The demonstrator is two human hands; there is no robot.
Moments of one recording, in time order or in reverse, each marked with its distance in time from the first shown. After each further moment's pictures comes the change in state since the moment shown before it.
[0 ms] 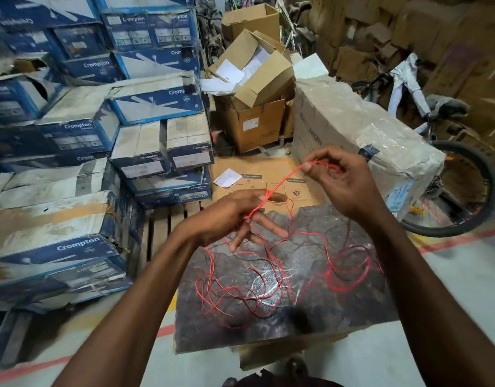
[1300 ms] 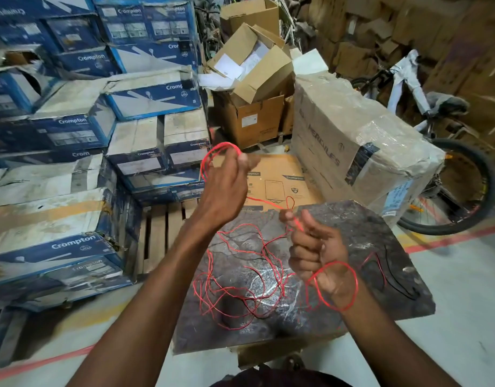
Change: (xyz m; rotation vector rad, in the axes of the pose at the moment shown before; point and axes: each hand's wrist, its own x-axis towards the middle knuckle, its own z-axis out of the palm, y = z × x) left_hand 0.030 -0.002 -0.010 0.540 0.802 0.309; right_hand -0.078 0.026 0.064 1.888 -0.629 0.772
